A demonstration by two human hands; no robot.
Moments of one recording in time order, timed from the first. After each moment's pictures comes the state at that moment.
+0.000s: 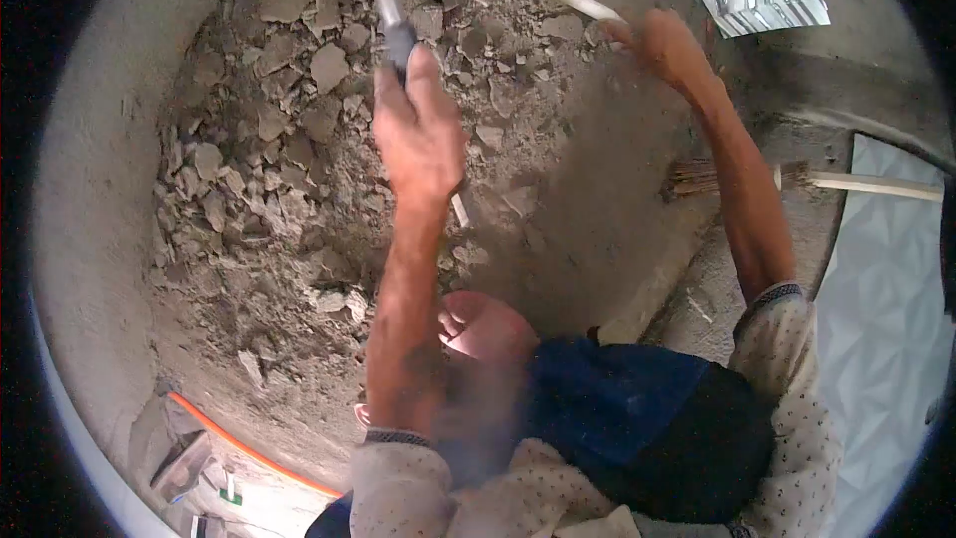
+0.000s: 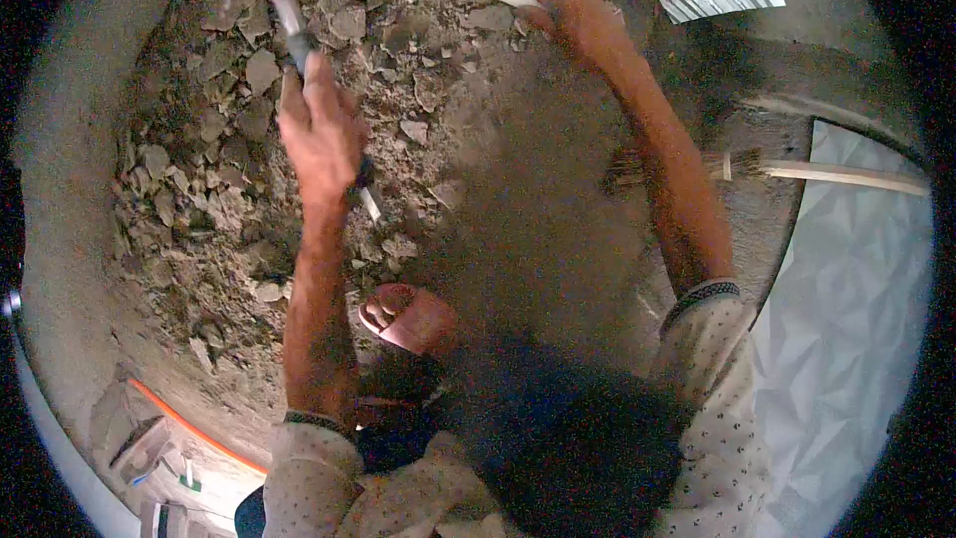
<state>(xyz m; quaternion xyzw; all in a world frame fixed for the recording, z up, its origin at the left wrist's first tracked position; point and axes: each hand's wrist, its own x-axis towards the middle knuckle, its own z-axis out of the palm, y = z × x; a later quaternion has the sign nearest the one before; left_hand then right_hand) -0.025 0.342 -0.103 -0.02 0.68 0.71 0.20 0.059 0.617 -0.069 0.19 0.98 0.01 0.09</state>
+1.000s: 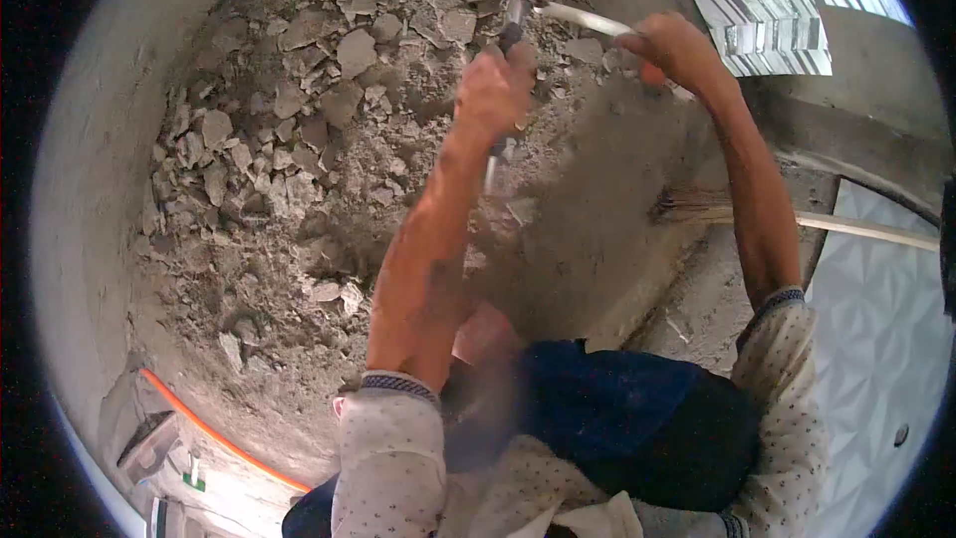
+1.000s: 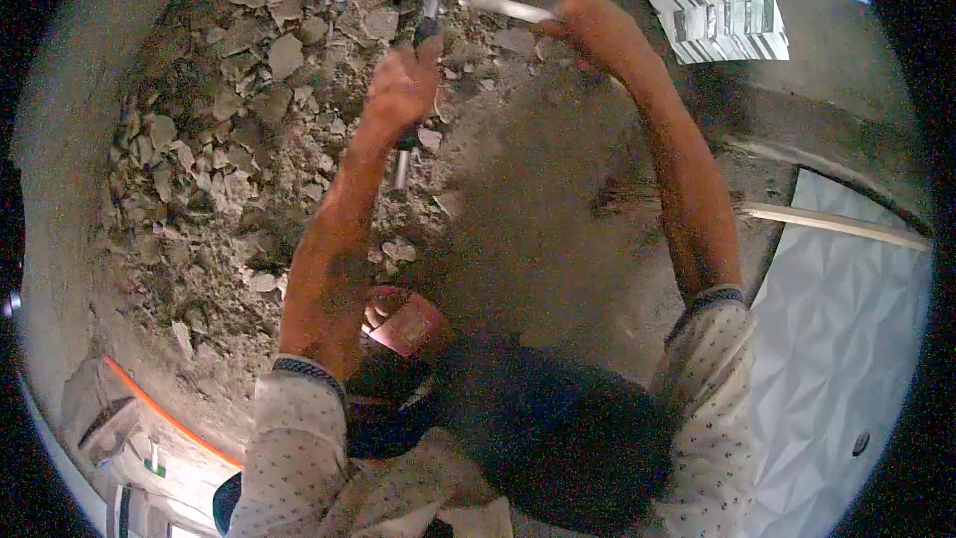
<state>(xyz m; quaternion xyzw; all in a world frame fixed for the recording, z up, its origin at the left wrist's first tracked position) -0.049 0.398 -0.190 0.28 0.83 0.46 0.15 0.010 0.629 -0.053 0.07 0.98 0.04 0.19</state>
